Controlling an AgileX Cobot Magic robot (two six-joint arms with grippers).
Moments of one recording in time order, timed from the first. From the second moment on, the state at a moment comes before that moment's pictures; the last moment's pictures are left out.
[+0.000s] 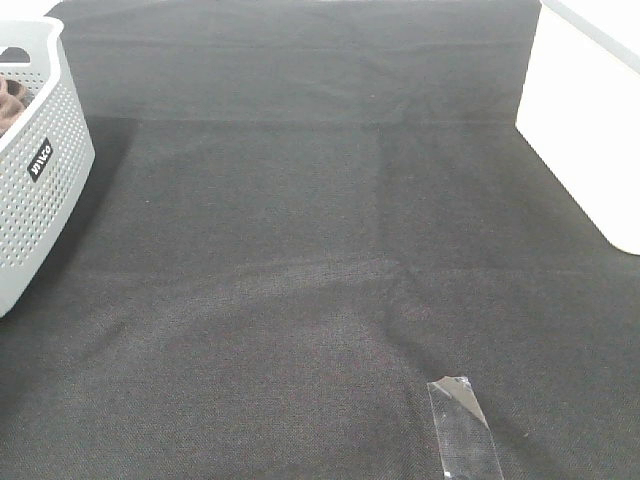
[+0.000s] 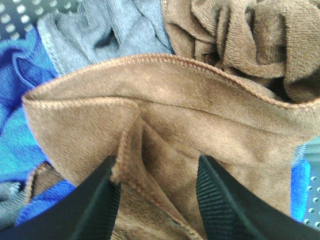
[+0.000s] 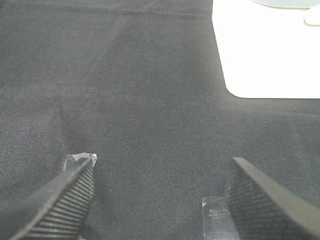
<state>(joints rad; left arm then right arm) 0.22 1.95 -1.35 0.22 0.40 -0.82 0.06 0.00 -0.50 0.04 1.05 -0.06</state>
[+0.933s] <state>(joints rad) 0.22 1.95 -1.35 0.35 0.32 -0.99 0.06 0.00 -0.50 0.04 1.05 -0.06</state>
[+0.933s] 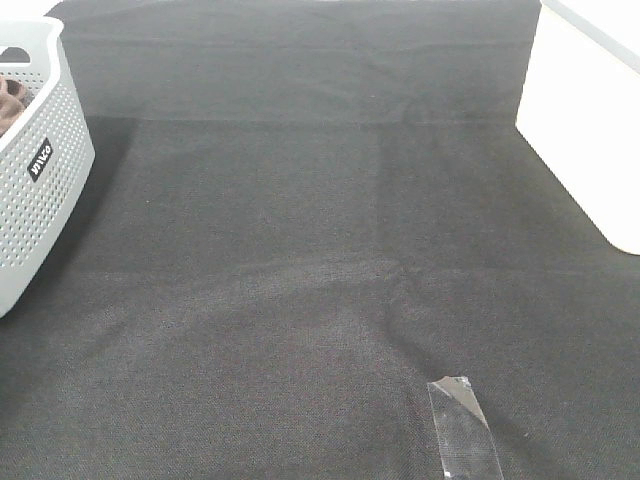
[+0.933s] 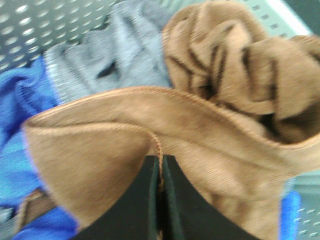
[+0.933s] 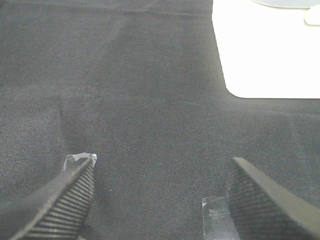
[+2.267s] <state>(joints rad) -0.20 1.48 -1.40 0.40 -0.02 -0.52 0.06 0.22 -0.52 0.29 1.02 -0.28</state>
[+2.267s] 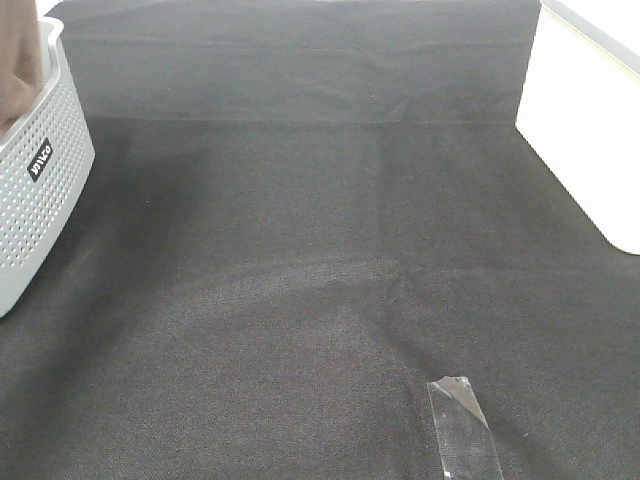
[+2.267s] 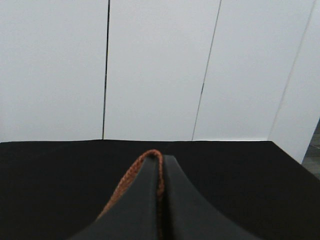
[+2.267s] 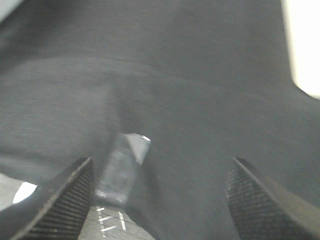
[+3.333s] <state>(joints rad) -0.65 1.53 -1.50 0.48 -0.04 -0.12 0.06 0.95 -0.52 1.32 0.73 -1.65</state>
